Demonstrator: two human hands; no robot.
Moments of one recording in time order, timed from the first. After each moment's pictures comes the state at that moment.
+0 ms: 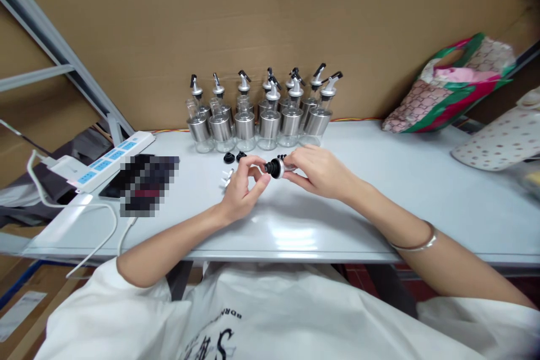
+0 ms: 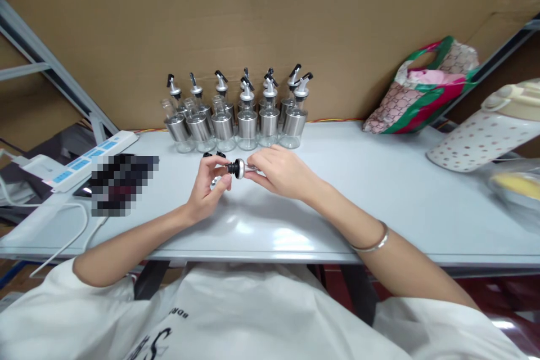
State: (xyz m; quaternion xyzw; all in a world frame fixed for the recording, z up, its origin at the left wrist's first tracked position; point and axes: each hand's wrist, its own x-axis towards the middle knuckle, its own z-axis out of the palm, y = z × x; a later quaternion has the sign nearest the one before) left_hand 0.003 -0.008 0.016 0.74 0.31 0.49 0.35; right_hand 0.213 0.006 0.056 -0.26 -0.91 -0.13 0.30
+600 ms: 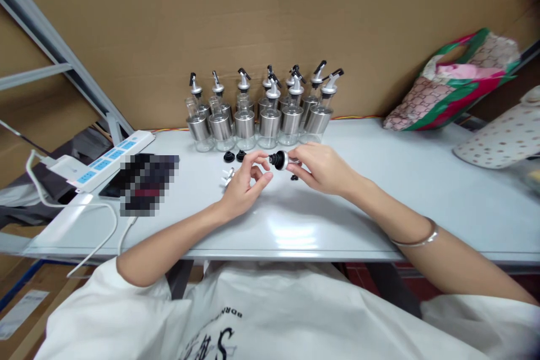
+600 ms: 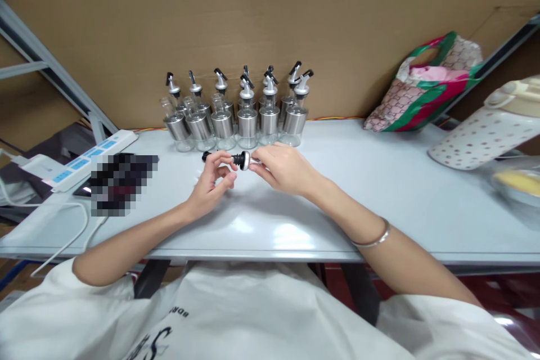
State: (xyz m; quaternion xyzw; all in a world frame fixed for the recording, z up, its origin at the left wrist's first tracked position) left_hand 0.004 0.002 0.011 0.75 0.27 0.48 0.38; right_hand 0.218 0.014 0.049 -0.28 -0.90 -0.13 0.31
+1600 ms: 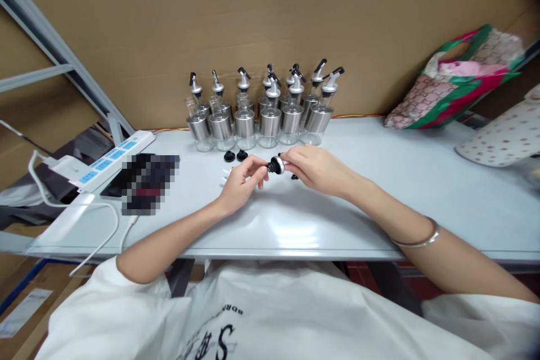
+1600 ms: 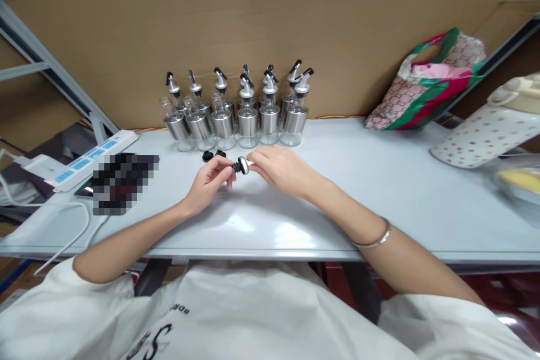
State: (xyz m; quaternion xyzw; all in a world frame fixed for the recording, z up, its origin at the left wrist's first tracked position) left_hand 0.002 0.002 0.019 0.69 0.31 0.46 0.47; right_hand 0.216 0.012 0.048 -0.30 -0.92 -0.11 0.24
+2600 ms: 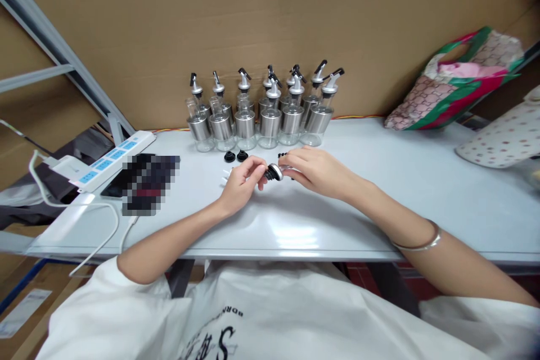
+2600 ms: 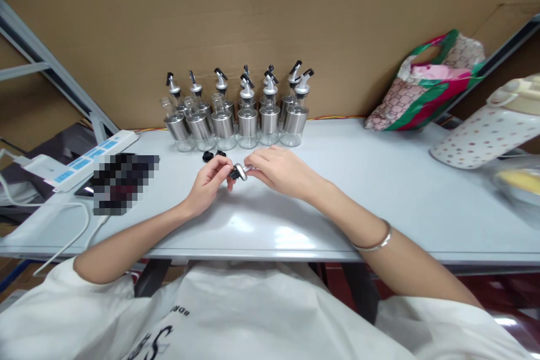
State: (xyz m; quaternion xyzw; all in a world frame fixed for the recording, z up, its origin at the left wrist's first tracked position) left_hand 0.005 -0.001 0.026 0.67 0.33 0.46 0.47; right_hand 0.212 0.006 0.054 -0.26 -0.92 -0.13 0.26
